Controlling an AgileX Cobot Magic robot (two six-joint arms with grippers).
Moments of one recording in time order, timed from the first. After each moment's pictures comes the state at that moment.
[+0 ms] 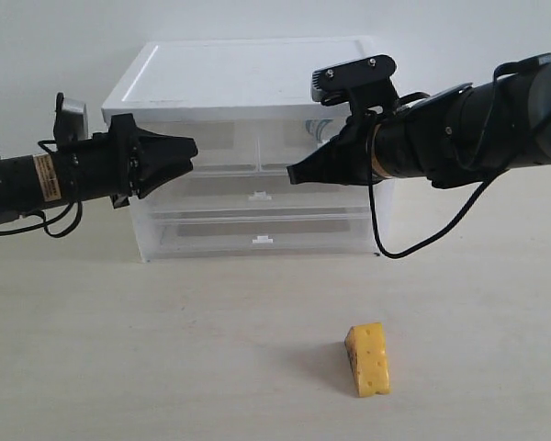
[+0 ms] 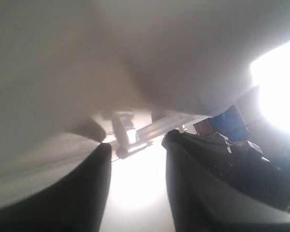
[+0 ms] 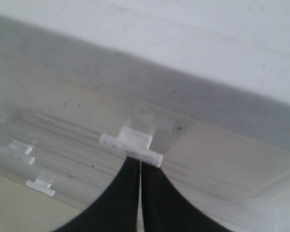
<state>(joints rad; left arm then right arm) -0.03 2.12 -1.21 1.20 -1.13 -1.70 0.49 1.86 -1.23 -1.72 0.11 1.72</state>
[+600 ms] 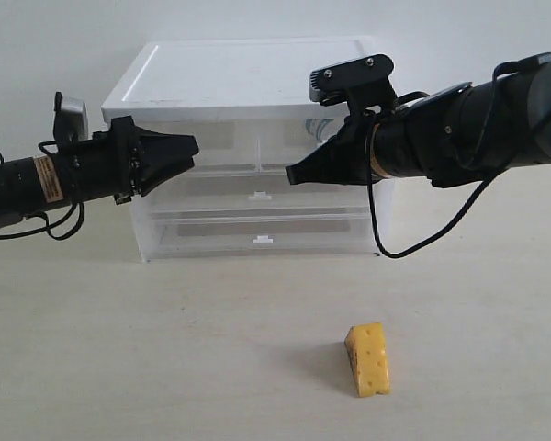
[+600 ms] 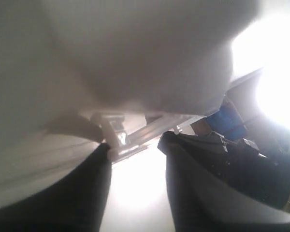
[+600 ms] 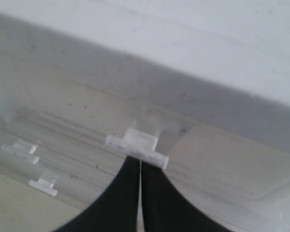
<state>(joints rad) -0.03 2.13 -1.21 1.17 -1.17 -1.63 0.49 1.86 -1.23 -1.73 0.10 1.71</state>
